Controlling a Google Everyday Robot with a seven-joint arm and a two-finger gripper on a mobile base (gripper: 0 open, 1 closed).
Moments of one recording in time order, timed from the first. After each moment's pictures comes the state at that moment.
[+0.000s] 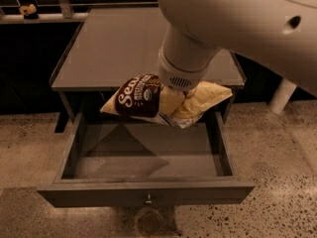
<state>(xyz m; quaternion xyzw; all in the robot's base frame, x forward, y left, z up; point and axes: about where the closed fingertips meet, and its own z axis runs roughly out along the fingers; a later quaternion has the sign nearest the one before) 0.496 -0.037 0.913 -0.64 0.74 -0.07 0.21</state>
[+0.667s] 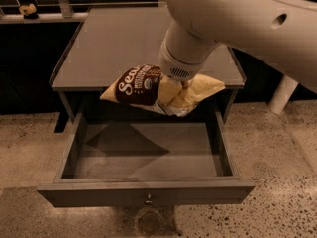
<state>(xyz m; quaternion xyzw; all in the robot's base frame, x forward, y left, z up) 0.539 -0.040 0.913 -0.62 0.74 -0.07 0.25</state>
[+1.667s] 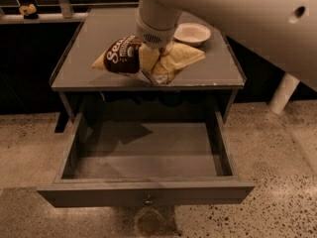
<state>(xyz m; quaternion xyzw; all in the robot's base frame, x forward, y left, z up) 0.618 -0.002 0.949 -0.59 0.75 -0.11 0.28</state>
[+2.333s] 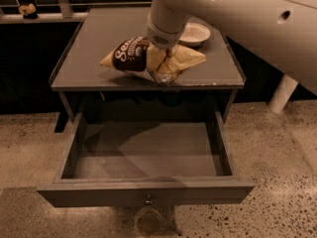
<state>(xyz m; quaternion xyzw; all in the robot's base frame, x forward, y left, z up) 0.656 -0.015 0.925 -0.58 0.76 -0.09 0.28</state>
